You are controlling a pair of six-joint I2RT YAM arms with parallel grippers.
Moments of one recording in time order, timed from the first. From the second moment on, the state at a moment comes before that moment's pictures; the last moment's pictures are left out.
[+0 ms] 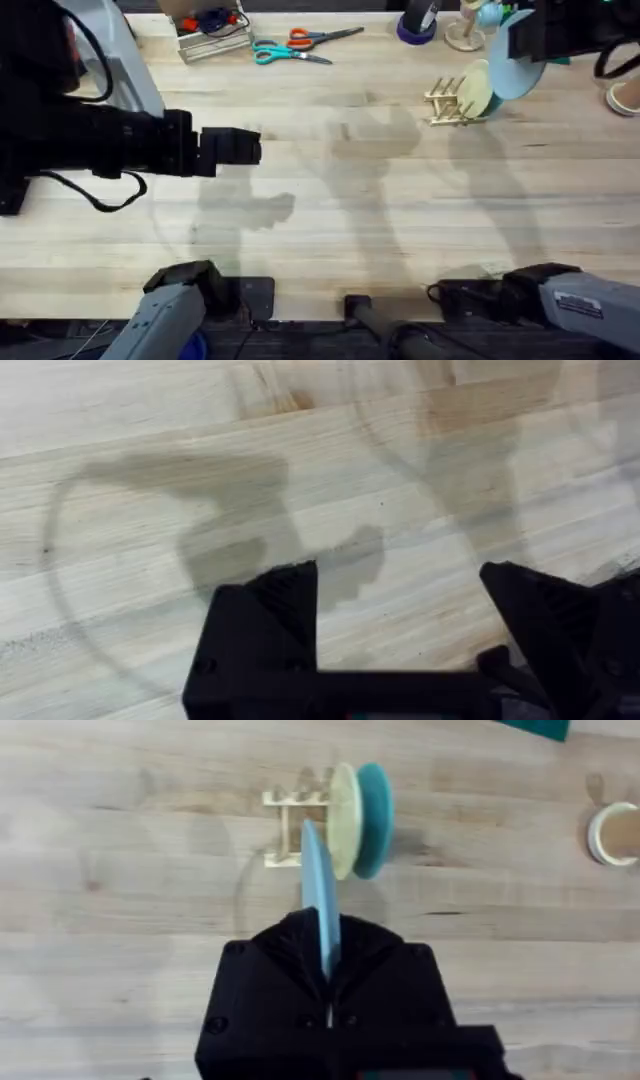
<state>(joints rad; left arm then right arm) 0.21 0.95 1.05 -1.29 0.47 0.23 0.20 1.34 1.50 -1.19 0.24 0.06</state>
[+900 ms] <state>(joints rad) 0.21 0.95 1.05 -1.29 0.47 0.23 0.13 1.57 1.50 -1.05 0.24 0.02</state>
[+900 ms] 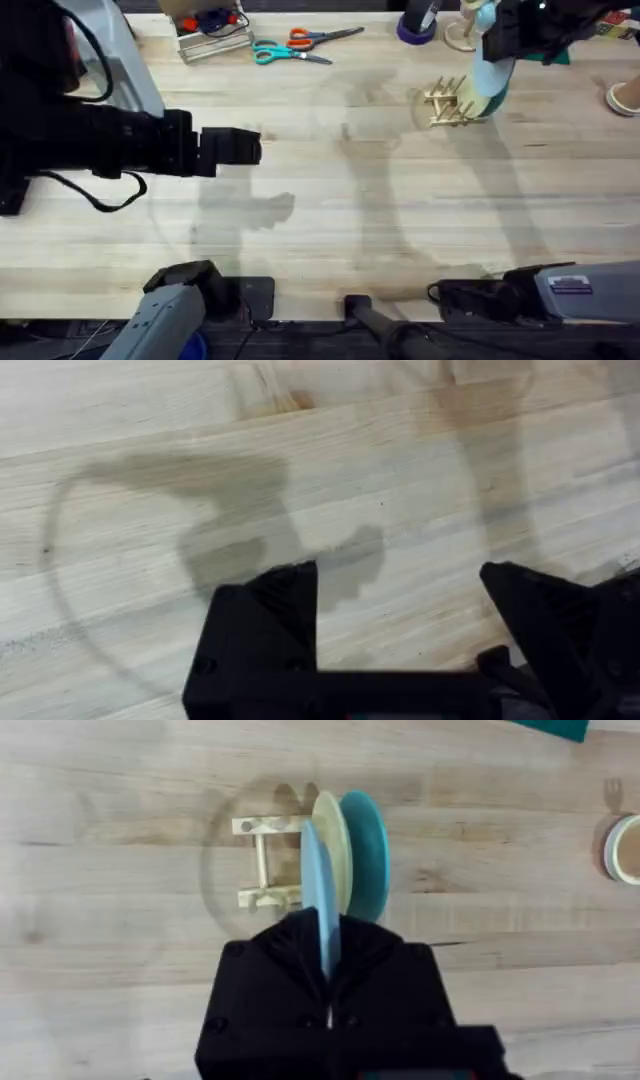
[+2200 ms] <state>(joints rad) 0.21 0.95 1.05 -1.30 0.47 0.23 0.11 1.78 1.50 -1.00 0.24 0.00</state>
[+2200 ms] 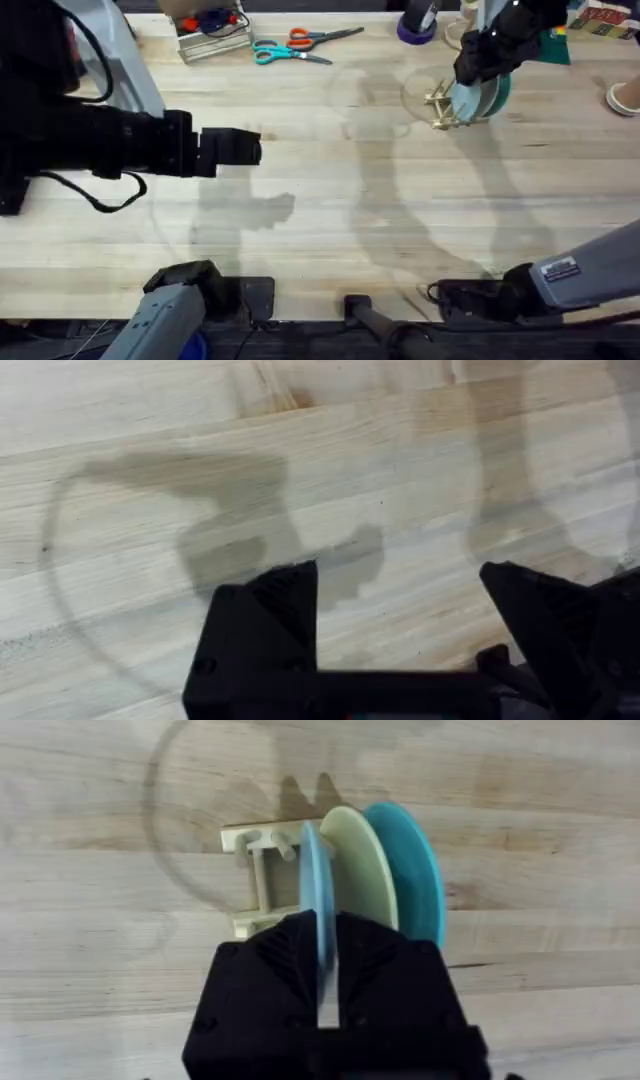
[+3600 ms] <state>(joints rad) 0.21 0.95 1.05 -1.30 0.47 0.23 0.17 1.59 1.81 -1.43 0.27 -0.01</state>
